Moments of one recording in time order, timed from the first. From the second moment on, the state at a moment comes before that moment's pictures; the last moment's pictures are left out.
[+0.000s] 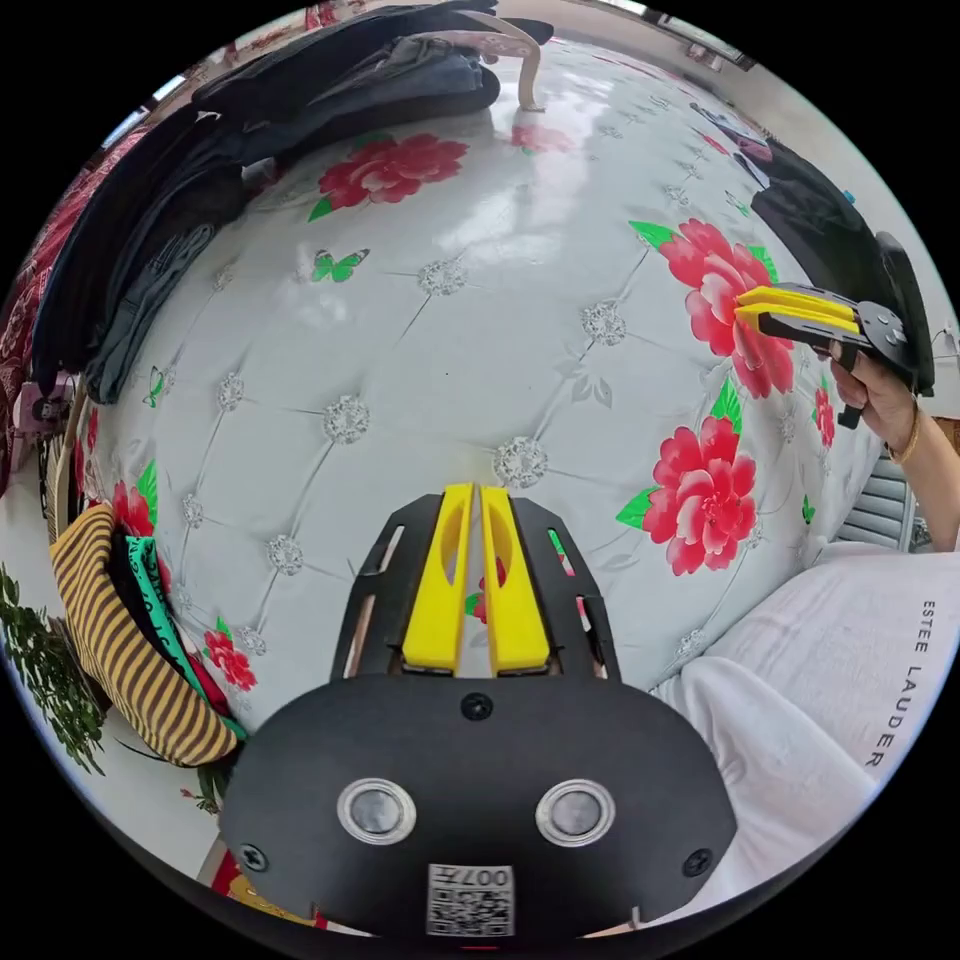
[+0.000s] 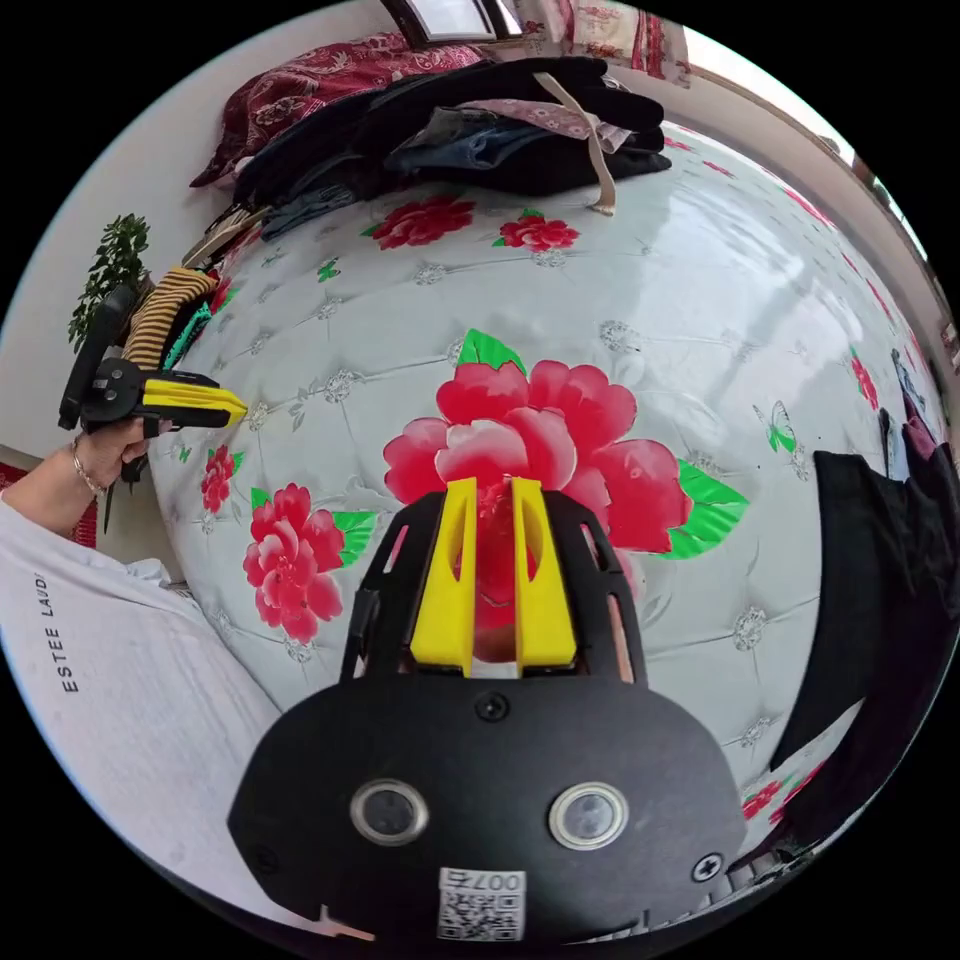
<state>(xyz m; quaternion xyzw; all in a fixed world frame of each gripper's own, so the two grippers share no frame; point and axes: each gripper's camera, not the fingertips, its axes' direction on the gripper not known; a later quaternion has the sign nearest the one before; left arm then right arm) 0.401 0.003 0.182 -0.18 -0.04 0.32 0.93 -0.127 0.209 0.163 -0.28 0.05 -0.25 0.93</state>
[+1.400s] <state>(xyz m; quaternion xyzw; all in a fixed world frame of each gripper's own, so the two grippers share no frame) 0.352 -0.021 0.144 -0.16 -0.05 0.22 0.96 0.133 0.246 -0.031 -0.17 0.17 0.11 0.97</state>
